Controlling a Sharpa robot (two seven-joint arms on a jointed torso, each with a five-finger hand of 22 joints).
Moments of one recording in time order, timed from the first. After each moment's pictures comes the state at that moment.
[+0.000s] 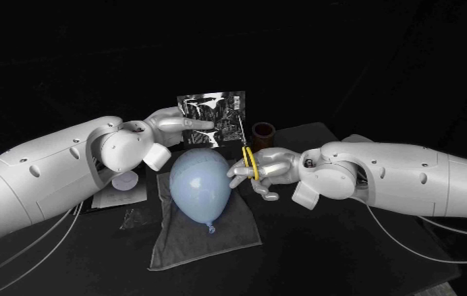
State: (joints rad) left arm 1.31 -0.56 -0.01 1.21 -0.09 0.16 -0.05; left_hand 1.43 -0.09 0.65 0.00 0.05 0.99 0.16 0.35 0.33 1.30 0.10 0.06 0.07 1.19 0.07 0.17 0.32 0.17 1.19 0.16 0.15 0.07; right arm 1.22 -0.95 -0.15 1.63 -0.23 0.10 -0.02; right_hand 1.35 -0.01 -0.30 0.29 0.05 0.40 0.13 0.53 0.58 0.79 0.14 0.22 0.27 1.11 0.06 1.02 0.84 0.13 1.36 0.15 0.94 1.02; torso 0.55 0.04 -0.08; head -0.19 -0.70
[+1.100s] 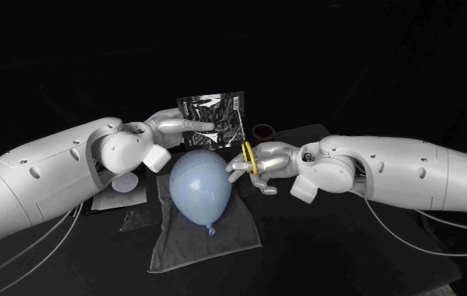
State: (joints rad) left arm 1.31 -0.56 -0.01 1.20 -0.09 0.18 -0.05; left_hand 1.43 -0.09 0.65 0.00 0.05 0.99 0.16 0.35 0.33 1.30 0.10 0.06 0.06 1.19 0.07 0.17 0.32 0.17 1.19 0.16 0.15 0.07; right arm 1.26 -0.95 -0.15 1.61 -0.24 0.10 -0.03; right_hand 1.36 0.00 -0.31 0.28 0.05 0.42 0.14 0.53 0.57 0.78 0.14 0.23 0.26 1.11 0.06 1.03 0.83 0.12 1.36 0.15 0.93 1.02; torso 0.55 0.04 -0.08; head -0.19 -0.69
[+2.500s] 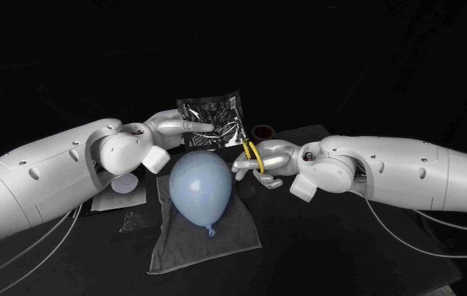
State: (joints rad) left arm 1.31 -0.56 -0.01 1.20 -0.09 0.18 -0.05; left_hand 1.43 -0.09 0.65 0.00 0.05 0.99 0.16 0.35 0.33 1.30 0.10 0.06 0.07 1.19 0.07 0.16 0.32 0.17 1.19 0.16 0.15 0.07; right arm 1.26 -0.95 -0.15 1.61 -0.25 0.05 -0.02; right_hand 1.45 0.15 -0.44 0.22 0.05 0.71 0.14 0.61 0.58 0.96 0.06 0.48 0.35 1.20 0.00 1.18 0.86 0.10 1.43 0.09 1.17 1.20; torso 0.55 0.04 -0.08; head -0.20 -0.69
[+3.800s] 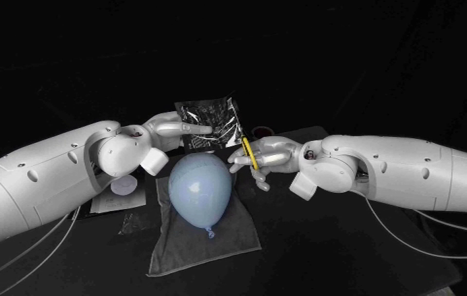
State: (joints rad) left arm 1.31 -0.56 -0.01 1.20 -0.09 0.19 -0.05; left_hand 1.42 -0.09 0.65 -0.01 0.05 0.99 0.16 0.35 0.33 1.30 0.10 0.06 0.06 1.19 0.06 0.16 0.32 0.17 1.19 0.16 0.15 0.07; right arm 1.27 -0.96 -0.15 1.62 -0.26 0.02 0.02; right_hand 1.40 0.06 -0.40 0.23 0.05 0.41 0.15 0.53 0.55 0.73 0.14 0.36 0.18 0.98 0.08 1.18 0.66 0.16 1.24 0.17 0.79 0.83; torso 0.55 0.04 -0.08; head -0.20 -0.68
